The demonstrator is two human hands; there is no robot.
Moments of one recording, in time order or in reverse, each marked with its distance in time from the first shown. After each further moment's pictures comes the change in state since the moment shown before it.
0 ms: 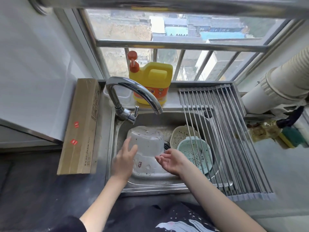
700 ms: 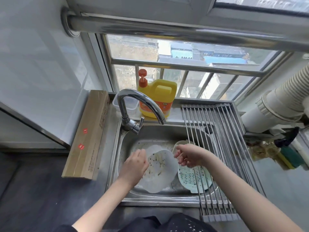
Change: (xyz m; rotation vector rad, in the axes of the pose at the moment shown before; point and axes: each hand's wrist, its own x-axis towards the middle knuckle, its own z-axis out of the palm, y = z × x) left_hand 0.009 0.026 -0.028 -0.207 -0.069 0.057; right_hand -0.037 -0.080 -0.007 -1.135 0.050 -0.159
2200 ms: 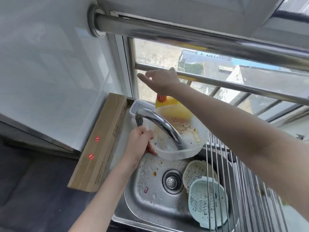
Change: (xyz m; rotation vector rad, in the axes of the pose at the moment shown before) left_hand 0.102 0.011 -0.116 -1.168 0.220 -0.694; right_hand 0.034 -0.309 0.018 -1.209 0.595 -0.966
